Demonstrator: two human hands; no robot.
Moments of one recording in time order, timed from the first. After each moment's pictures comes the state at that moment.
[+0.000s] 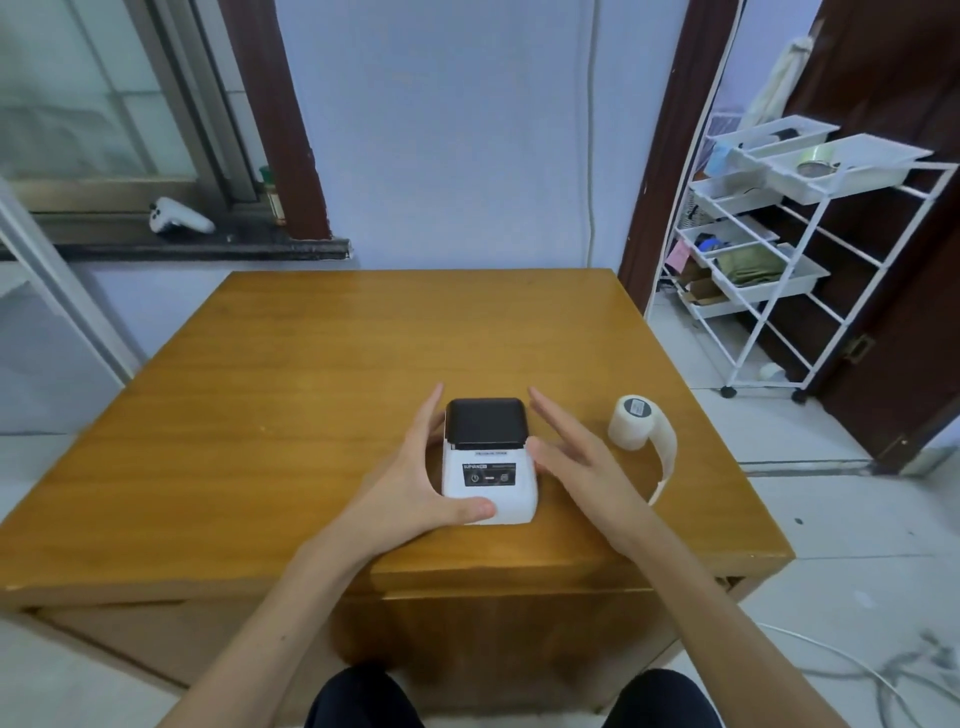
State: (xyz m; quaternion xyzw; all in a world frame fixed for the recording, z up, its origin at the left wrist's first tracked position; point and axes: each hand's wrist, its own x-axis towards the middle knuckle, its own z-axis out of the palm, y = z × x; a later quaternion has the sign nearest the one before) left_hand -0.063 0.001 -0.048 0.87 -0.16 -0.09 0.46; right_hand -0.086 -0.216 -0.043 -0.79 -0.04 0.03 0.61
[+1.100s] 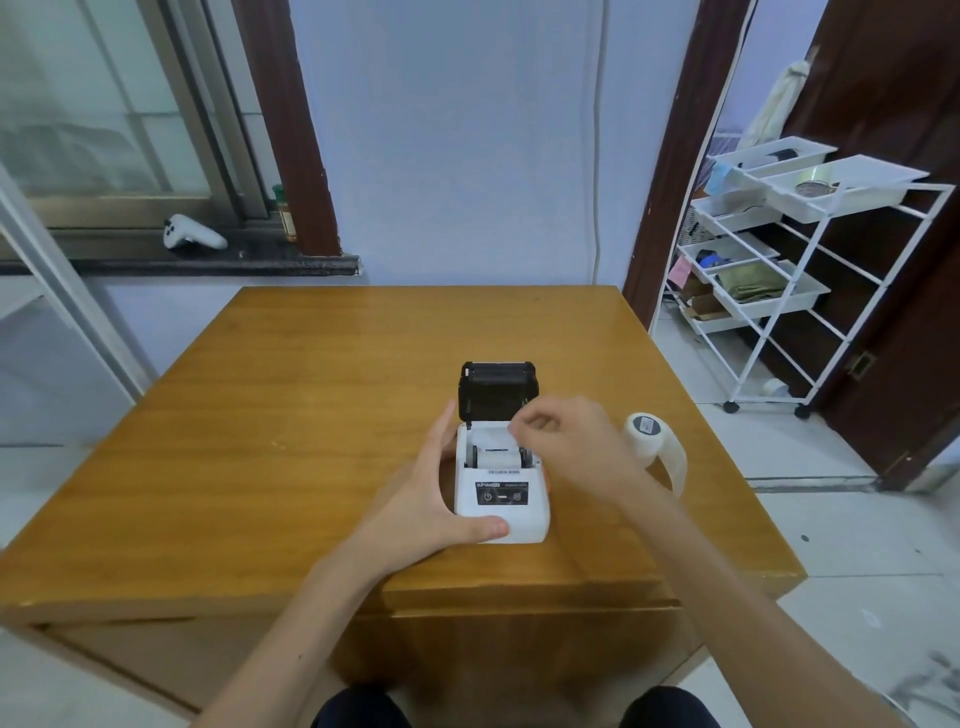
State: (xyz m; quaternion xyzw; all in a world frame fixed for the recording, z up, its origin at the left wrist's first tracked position) left_hand -0.064 0.002 -0.046 0.87 -0.17 -0.09 0.46; right_hand -0.048 -0.200 -0.008 -0.90 -0.05 -0.05 0.43
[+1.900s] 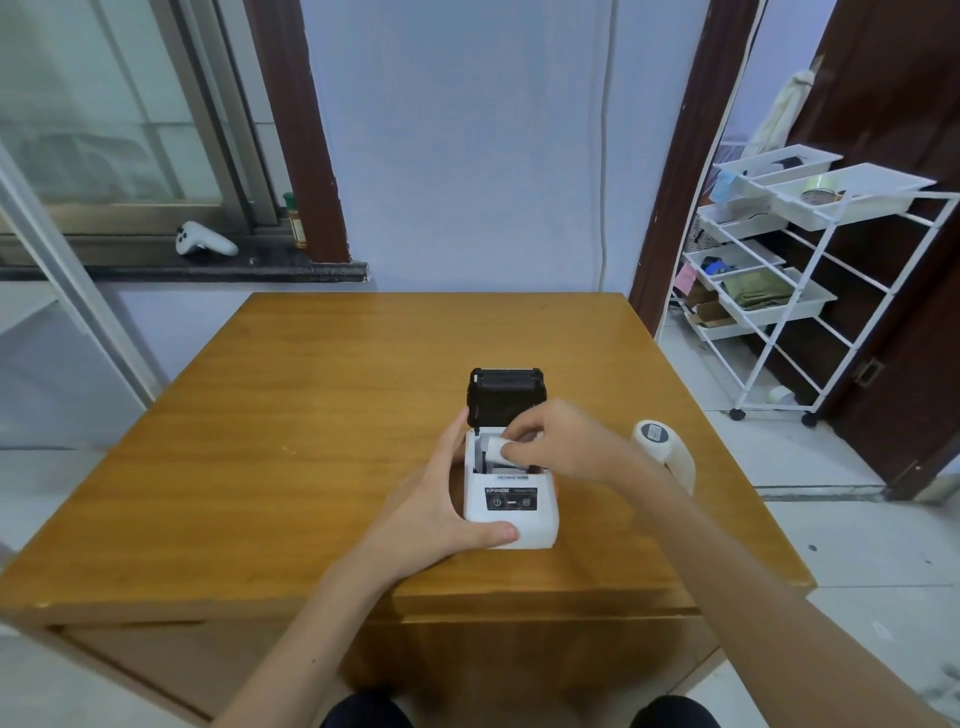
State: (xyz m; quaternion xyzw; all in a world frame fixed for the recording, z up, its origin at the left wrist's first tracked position) left_hand -0.065 0.003 -0.045 0.87 -0.17 -0.08 0.45; right_hand -0.028 -0.191 0.003 -0.92 -0.11 0.10 0.36
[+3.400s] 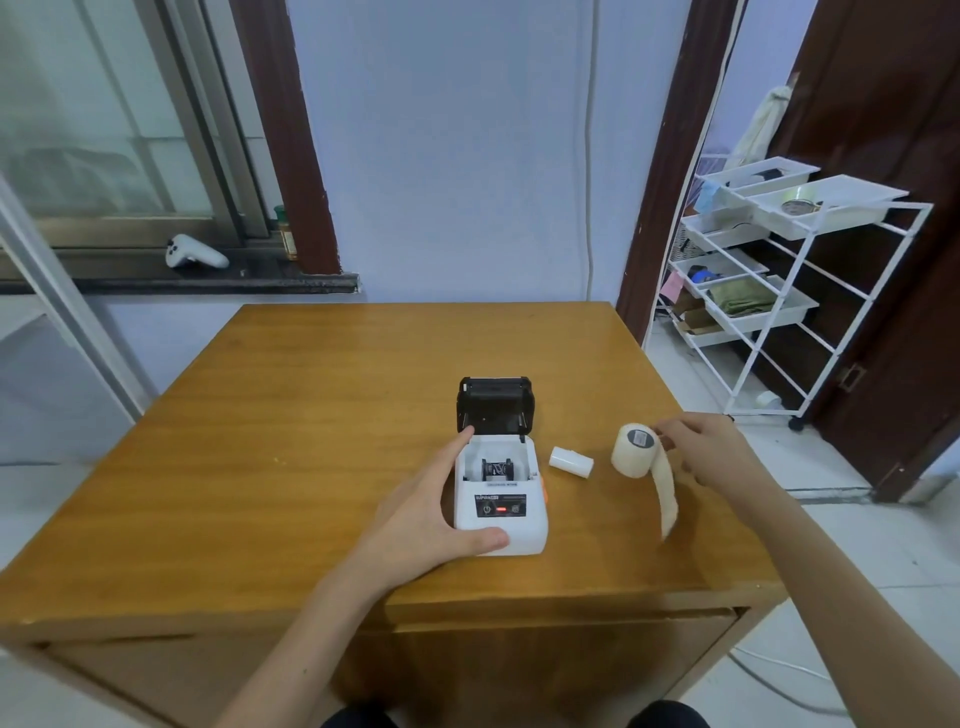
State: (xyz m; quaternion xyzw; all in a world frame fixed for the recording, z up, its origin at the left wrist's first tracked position) left_hand -0.067 0.002 -0.042 0.89 -0.16 -0.09 0.42; right_hand -0.059 -0.314 -0.011 -0.88 0.19 -0.06 0.43
